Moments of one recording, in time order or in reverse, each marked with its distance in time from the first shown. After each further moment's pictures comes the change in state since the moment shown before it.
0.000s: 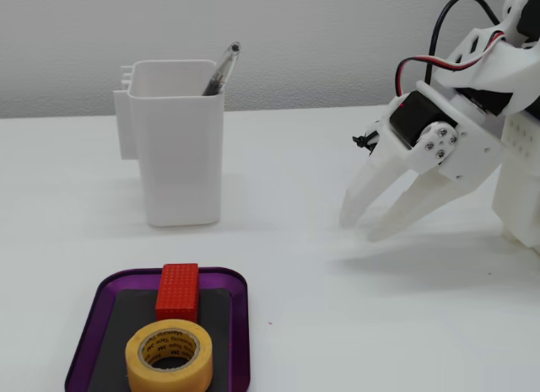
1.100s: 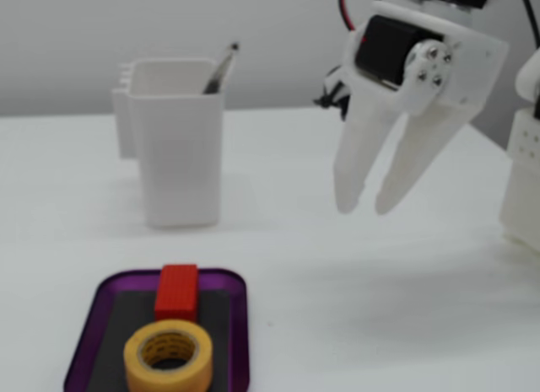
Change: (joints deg) arm -21.1 -63.3 -48.3 5.3 4.9
